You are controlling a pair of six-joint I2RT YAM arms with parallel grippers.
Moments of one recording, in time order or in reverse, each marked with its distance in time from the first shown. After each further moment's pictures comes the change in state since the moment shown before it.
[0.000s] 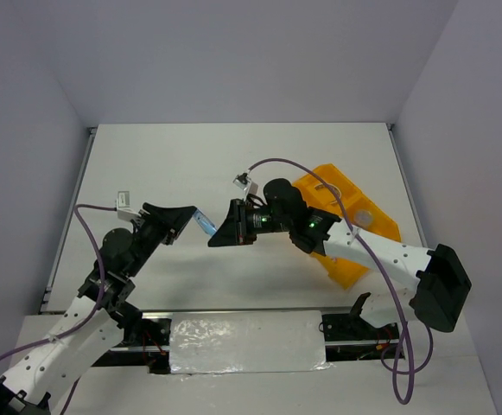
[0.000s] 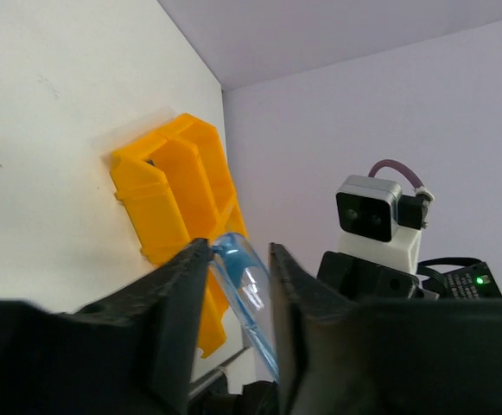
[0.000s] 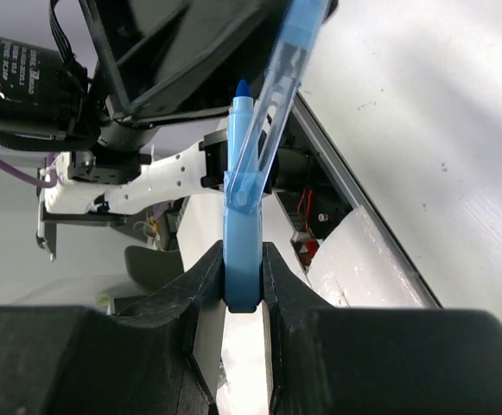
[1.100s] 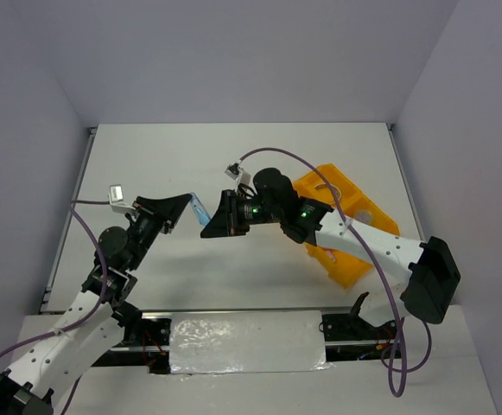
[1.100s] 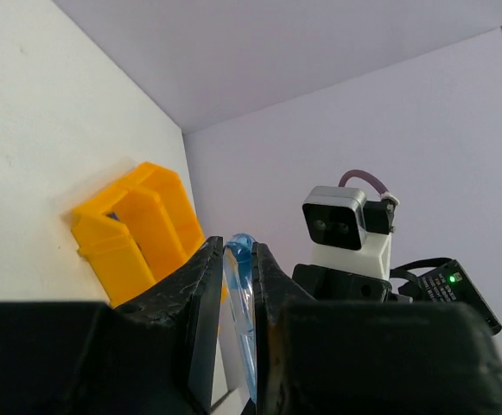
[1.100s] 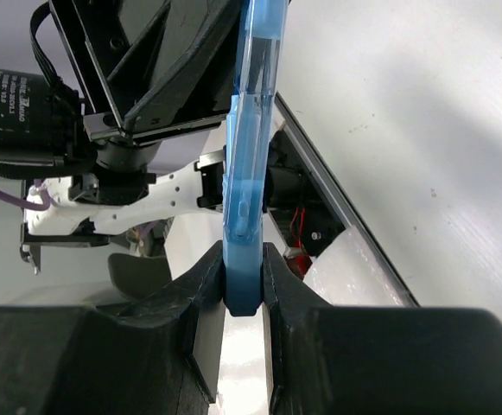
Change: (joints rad) left arm 0.028 0.056 -0.012 0.220 0.003 0.014; right arm 0.000 0.070 0.132 -0.084 0.042 -0.051
